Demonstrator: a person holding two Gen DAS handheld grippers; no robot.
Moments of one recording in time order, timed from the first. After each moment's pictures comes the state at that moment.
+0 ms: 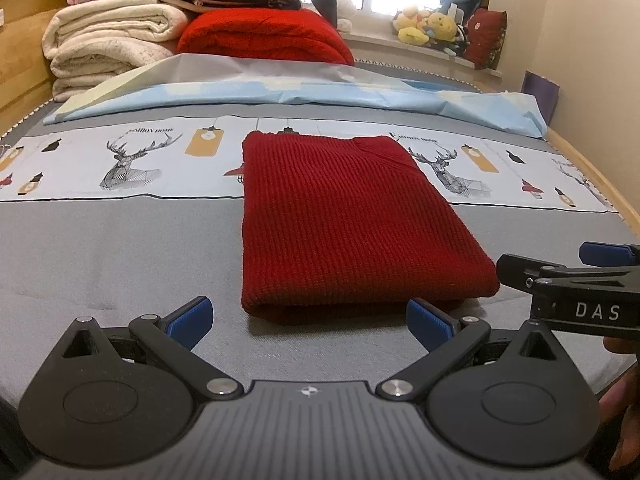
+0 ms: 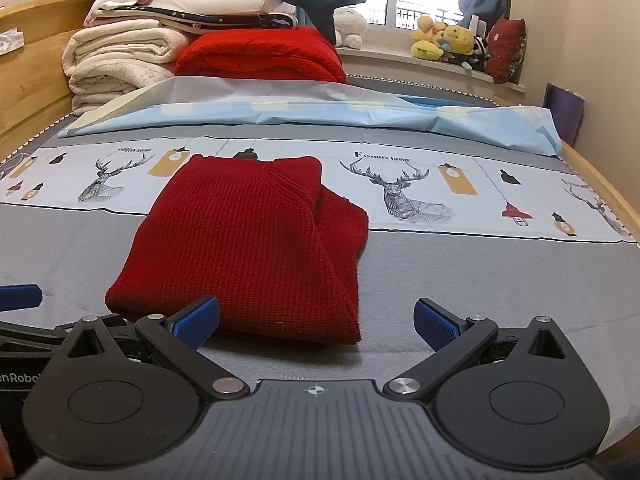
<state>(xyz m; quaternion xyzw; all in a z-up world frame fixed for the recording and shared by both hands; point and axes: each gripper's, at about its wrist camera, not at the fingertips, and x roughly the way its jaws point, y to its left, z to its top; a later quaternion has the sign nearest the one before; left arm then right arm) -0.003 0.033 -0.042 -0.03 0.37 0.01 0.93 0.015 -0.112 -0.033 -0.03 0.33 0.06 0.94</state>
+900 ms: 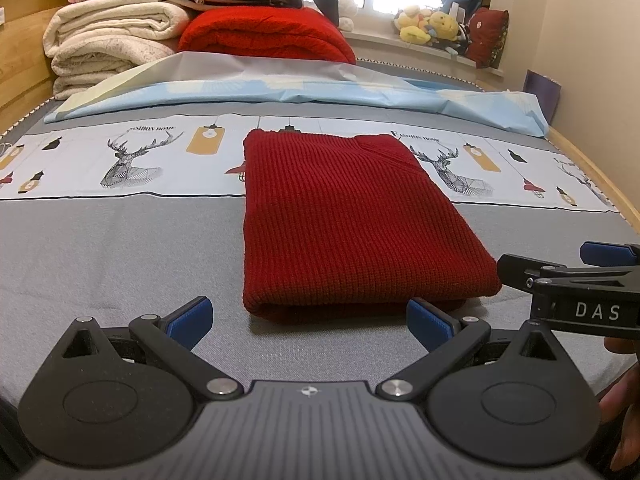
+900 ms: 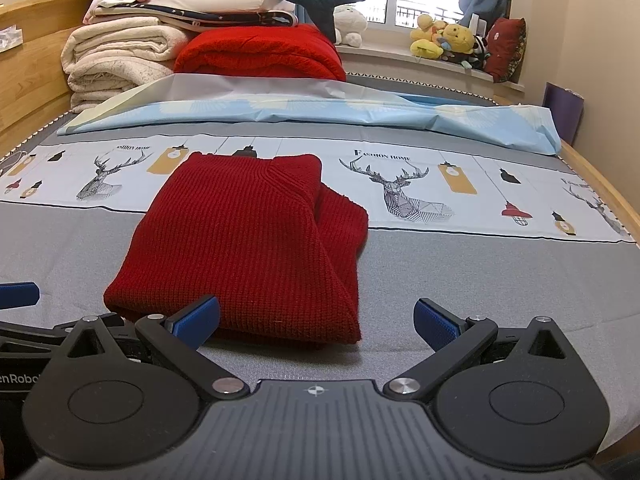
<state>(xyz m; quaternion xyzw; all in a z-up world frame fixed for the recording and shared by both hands) -0.002 0.035 -0.043 -0.04 0.37 0.01 0.93 0.016 -0.110 -0.034 -0.03 0.33 0.06 0.94</state>
